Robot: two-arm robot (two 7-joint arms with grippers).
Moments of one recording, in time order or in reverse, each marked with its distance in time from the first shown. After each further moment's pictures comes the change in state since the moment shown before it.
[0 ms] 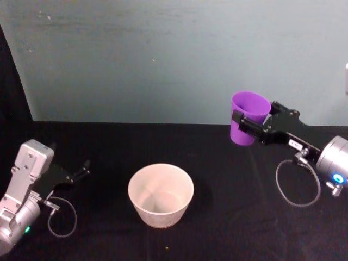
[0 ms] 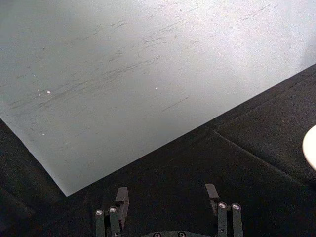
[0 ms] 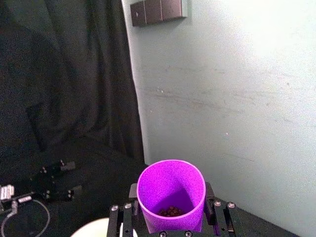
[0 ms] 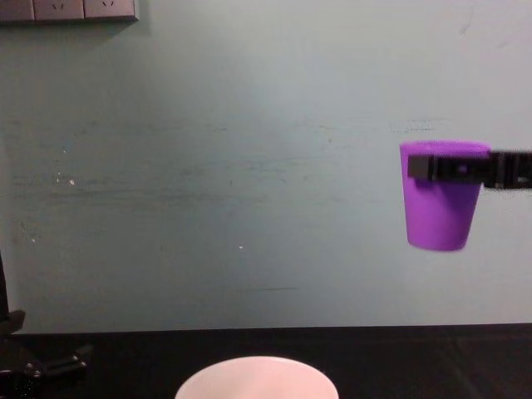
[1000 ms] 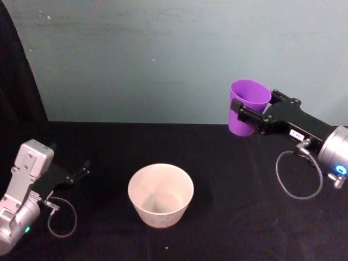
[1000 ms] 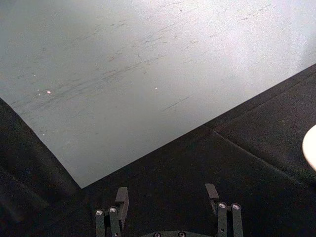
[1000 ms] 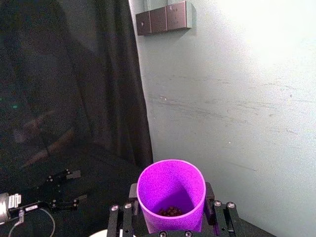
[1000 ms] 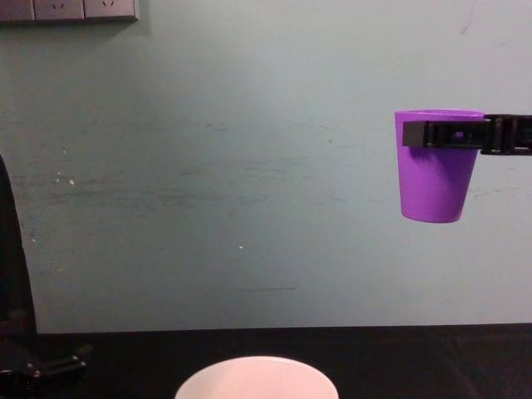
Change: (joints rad) left arm 0.000 0.000 0.000 0.000 0.000 0.000 0.000; right arm 0.017 0.021 -0.007 -0.049 0.030 0.023 -0.026
